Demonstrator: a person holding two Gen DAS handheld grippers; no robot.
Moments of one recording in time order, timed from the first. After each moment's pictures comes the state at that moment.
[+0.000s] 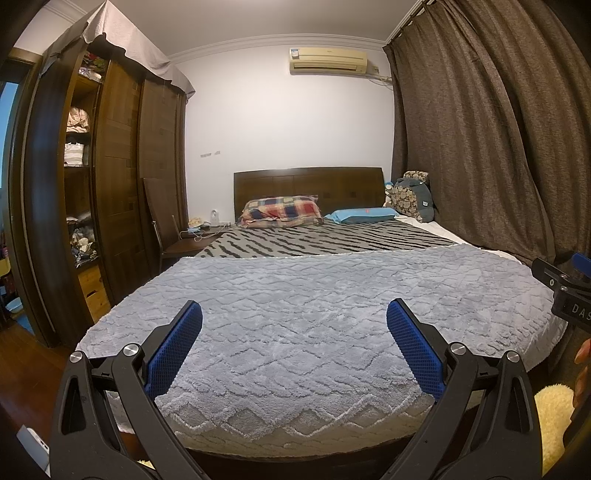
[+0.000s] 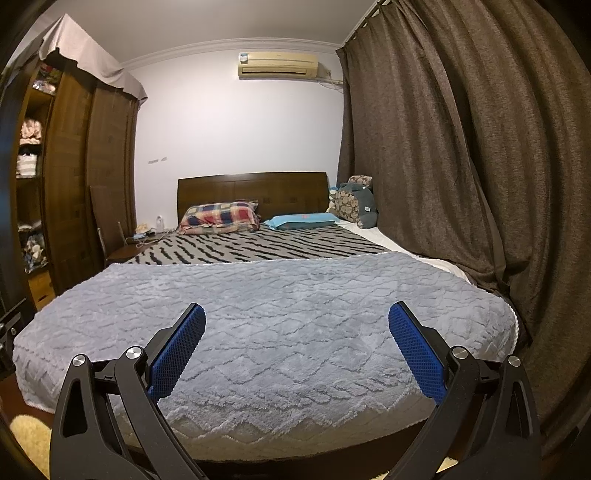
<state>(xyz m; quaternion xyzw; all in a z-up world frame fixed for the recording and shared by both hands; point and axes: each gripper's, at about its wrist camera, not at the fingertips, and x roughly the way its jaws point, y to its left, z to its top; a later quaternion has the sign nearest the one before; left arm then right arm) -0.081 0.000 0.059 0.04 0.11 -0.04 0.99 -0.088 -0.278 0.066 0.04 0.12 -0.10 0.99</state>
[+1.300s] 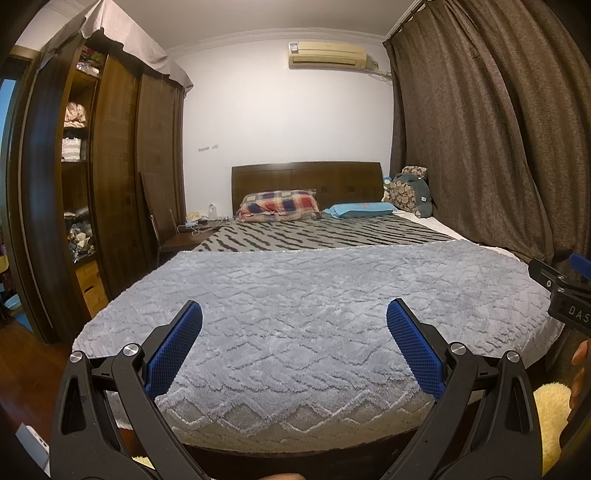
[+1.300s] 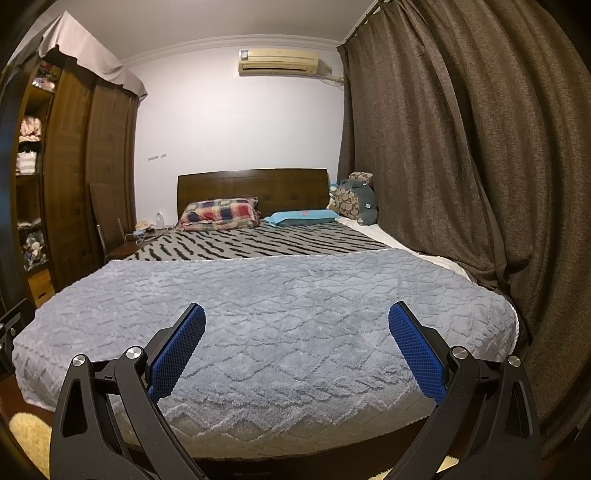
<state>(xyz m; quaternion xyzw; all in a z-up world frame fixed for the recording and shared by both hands) -0.077 -0.011 0.054 0.03 0.13 -0.04 0.99 -0.085 -0.276 0.061 0.04 0.12 -0.10 0.99</state>
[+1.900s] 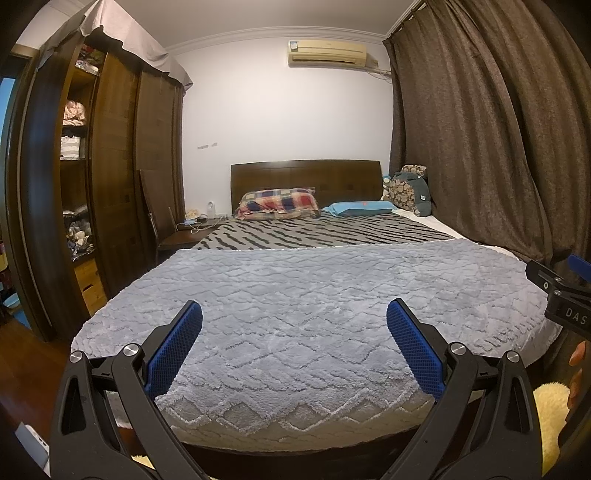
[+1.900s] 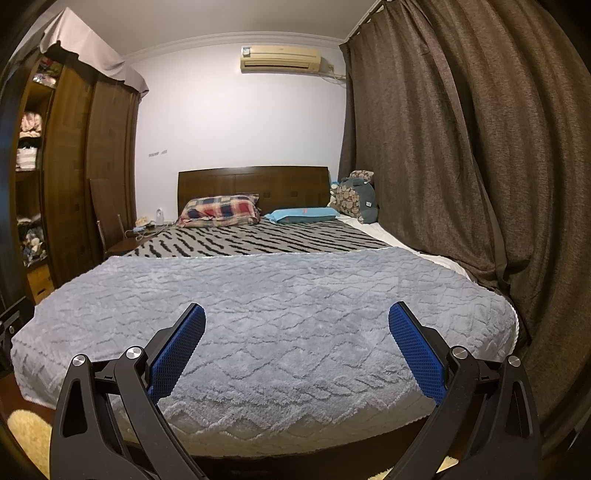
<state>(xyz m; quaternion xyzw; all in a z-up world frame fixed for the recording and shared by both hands) -0.076 -0.010 0.053 0.03 0.13 -0.04 0.99 -0.083 -0.277 0.062 0.04 0.13 -0.10 0.99</state>
